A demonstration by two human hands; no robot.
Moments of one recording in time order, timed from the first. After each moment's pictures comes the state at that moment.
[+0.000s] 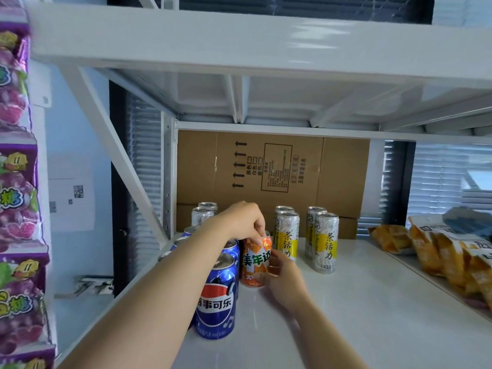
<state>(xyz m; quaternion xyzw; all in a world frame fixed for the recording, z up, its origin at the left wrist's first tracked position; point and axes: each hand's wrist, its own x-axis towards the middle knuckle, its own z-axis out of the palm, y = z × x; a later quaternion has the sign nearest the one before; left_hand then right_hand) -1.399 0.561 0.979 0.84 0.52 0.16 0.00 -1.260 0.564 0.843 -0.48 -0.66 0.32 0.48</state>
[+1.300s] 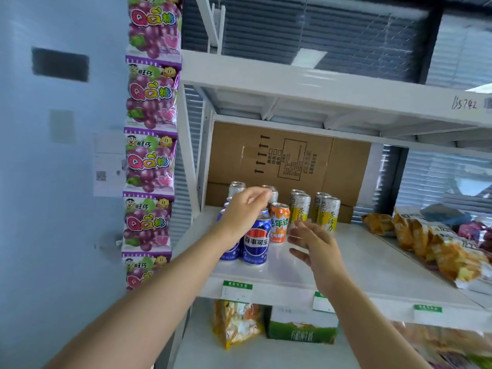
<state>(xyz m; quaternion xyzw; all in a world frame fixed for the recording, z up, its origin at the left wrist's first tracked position) -1.447 0.377 0.943 0.67 0.40 0.56 0.26 -1.277 0.360 0.906 -0.42 -0.53 0.43 0.60</state>
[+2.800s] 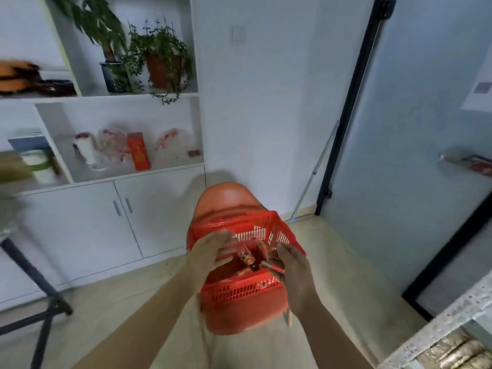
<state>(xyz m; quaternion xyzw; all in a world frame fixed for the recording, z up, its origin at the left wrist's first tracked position) -1.746 -0.387 0.657 0.03 0.63 0.74 0.21 -1.660 -0.219 0.646 -0.24 -0.55 0.79 0.11</state>
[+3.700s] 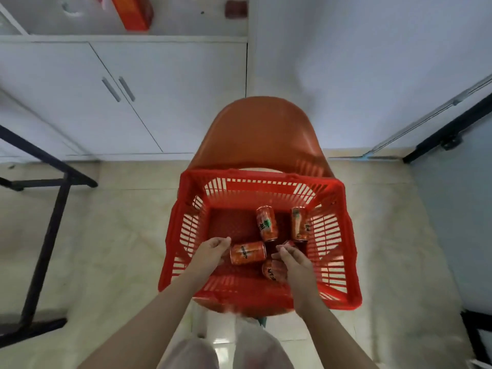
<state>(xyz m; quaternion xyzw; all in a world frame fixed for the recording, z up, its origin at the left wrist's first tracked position) -1.985 -0.299 0.379 -0.30 0.70 0.59 0.28 -1.957 -0.103 0.409 -0.32 -0.63 0.68 -0.19</state>
